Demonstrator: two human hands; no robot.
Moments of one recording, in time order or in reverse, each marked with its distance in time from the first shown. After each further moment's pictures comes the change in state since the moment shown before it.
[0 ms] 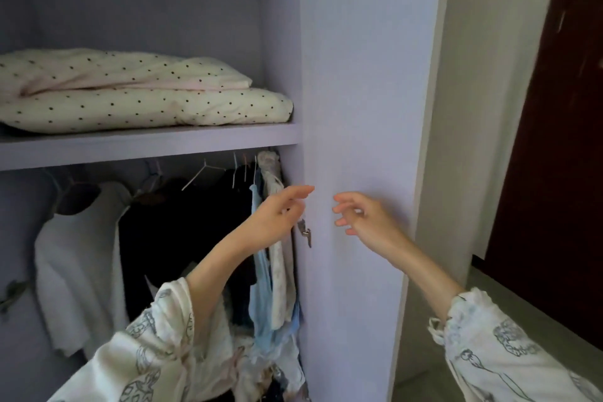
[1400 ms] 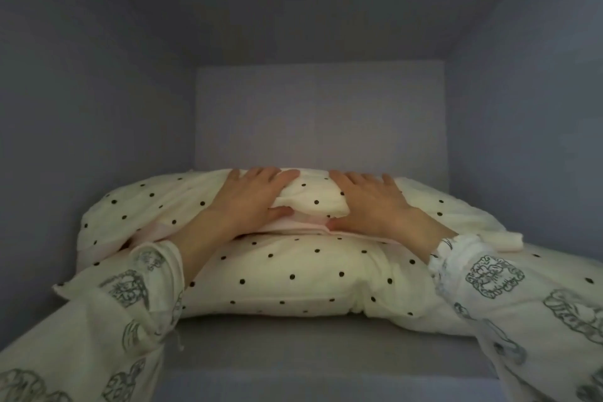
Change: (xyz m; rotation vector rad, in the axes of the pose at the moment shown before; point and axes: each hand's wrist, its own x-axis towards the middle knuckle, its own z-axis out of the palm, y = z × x) left_hand 0.268 -0.225 -0.502 1.437 0.415 -0.026; right_hand 0.534 -0.222 0.306 -0.963 0.021 -0.751
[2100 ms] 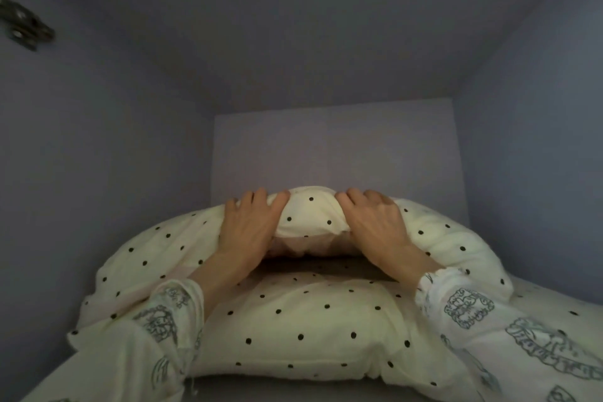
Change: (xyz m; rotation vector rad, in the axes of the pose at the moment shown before) left_hand 0.016 -0.008 -0.004 0.195 0.182 -0.236; right_hand 0.021 -0.009 -0.011 -0.270 0.502 0.003
